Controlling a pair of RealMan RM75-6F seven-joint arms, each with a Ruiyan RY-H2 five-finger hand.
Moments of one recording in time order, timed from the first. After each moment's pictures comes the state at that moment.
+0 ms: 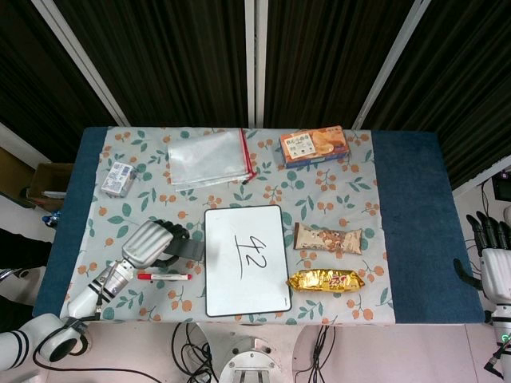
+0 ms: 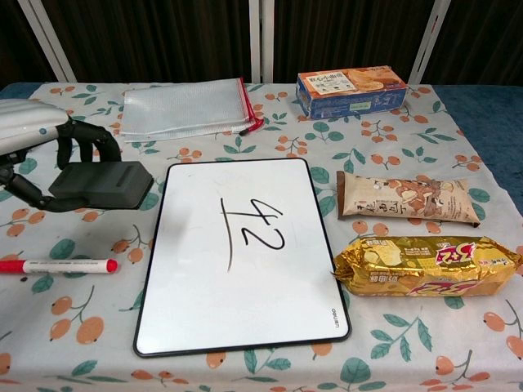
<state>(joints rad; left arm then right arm) -0.56 -1.36 0.02 -1.50 1.62 1.10 0.03 0.07 -1.15 0.10 -1.45 -1.42 1.44 0.08</state>
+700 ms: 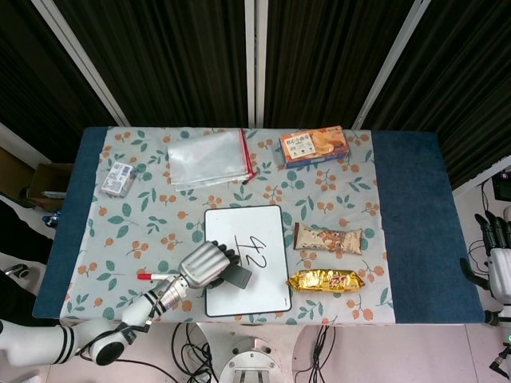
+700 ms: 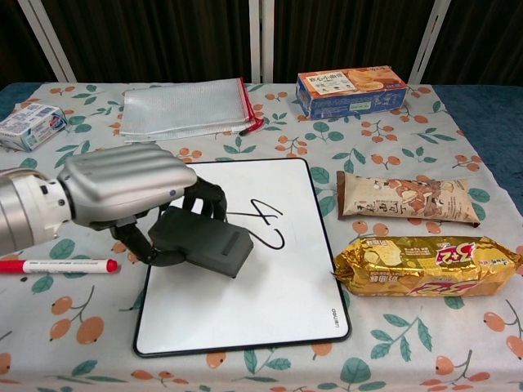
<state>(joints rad) -0.68 -1.54 -0.04 -1.67 1.44 0.89 0.49 0.07 -1.15 0.11 -1.42 -1.41 1.44 0.13</state>
